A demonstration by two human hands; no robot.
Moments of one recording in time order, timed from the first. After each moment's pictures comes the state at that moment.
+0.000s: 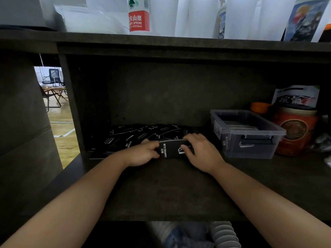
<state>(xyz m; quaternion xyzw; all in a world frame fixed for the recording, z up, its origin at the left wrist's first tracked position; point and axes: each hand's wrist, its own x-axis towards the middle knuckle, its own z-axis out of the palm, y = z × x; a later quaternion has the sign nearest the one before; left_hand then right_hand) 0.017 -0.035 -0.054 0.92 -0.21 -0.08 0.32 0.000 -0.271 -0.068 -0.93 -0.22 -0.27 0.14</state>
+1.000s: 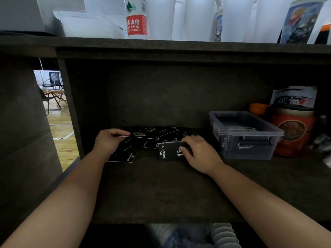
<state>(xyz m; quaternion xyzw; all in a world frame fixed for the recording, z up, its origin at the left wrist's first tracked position) 0.043 0.039 -0.058 0.82 0.03 0.19 0.55 -0.002 -0.271 -0.065 -0.93 -0.22 -0.26 0.15</state>
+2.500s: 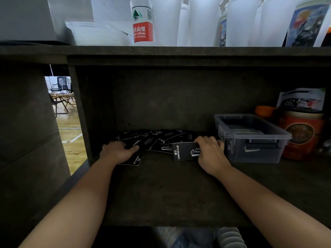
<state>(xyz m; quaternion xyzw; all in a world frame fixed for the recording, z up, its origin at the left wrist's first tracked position) 0.040 0.037 -0.063 0.97 0.13 0.05 0.18 0.004 -0.276 -0.064 -0.96 -0.11 -0.24 0.10</state>
